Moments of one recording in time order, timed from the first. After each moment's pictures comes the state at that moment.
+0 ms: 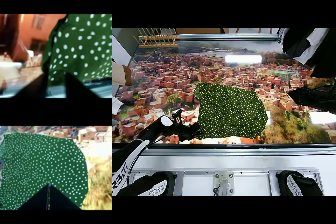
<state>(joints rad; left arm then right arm) -0.16 -1.26 0.56 0.89 -0.87 -1.67 -0.21 -0.78 1.04 -0.98 1.13 1.44</state>
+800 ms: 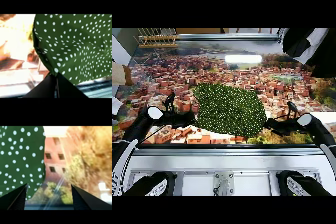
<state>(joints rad) -0.10 -1.11 0.71 1.00 -0.94 -1.64 -0.07 -1.09 0.57 -1.06 0.89 1.62</state>
